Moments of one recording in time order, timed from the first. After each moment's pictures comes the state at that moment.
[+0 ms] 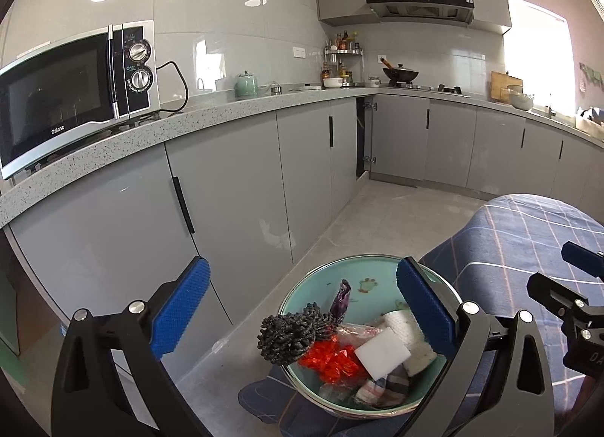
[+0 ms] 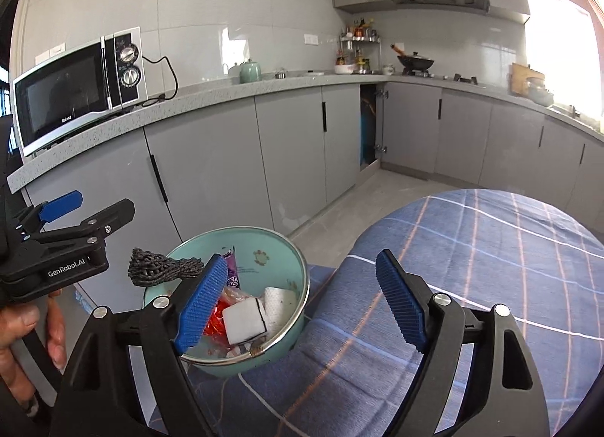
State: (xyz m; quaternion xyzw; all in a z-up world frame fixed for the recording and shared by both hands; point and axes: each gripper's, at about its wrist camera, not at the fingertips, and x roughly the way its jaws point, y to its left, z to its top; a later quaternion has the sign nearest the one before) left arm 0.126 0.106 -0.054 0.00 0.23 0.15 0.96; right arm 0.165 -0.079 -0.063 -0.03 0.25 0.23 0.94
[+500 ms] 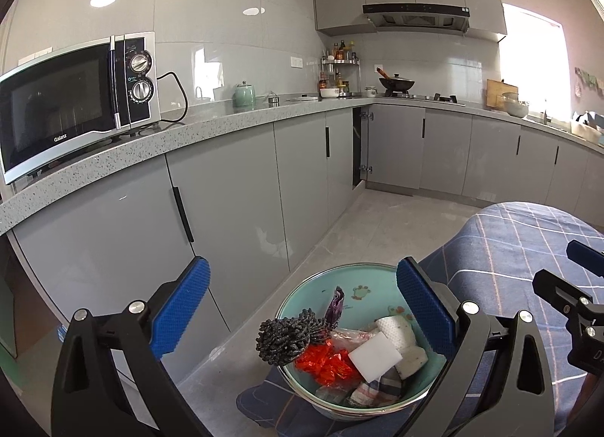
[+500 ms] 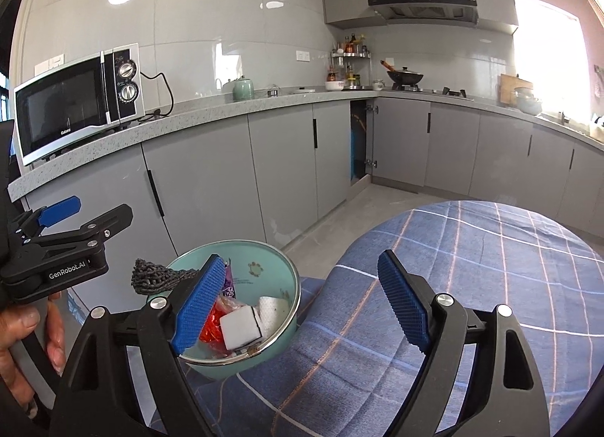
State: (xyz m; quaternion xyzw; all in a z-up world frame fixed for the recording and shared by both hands) left arm 0.117 0.102 -0.043 0.00 0.21 0.15 0.97; right arm 0.151 -0.088 -0.053 -0.02 0.23 0.22 0.95
